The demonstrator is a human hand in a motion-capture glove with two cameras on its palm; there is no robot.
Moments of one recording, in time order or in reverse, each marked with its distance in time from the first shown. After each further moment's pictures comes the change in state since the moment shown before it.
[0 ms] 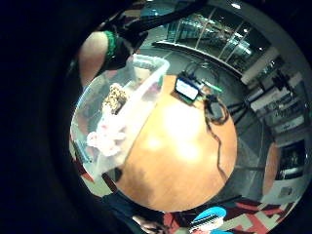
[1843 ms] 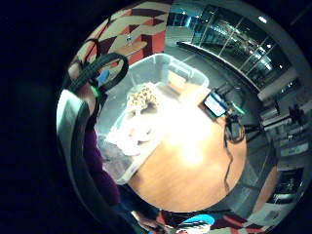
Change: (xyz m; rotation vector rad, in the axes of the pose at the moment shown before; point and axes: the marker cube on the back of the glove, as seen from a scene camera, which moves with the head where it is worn) arm -0.044 -0.166 0.000 -0.046 -0.343 0.753
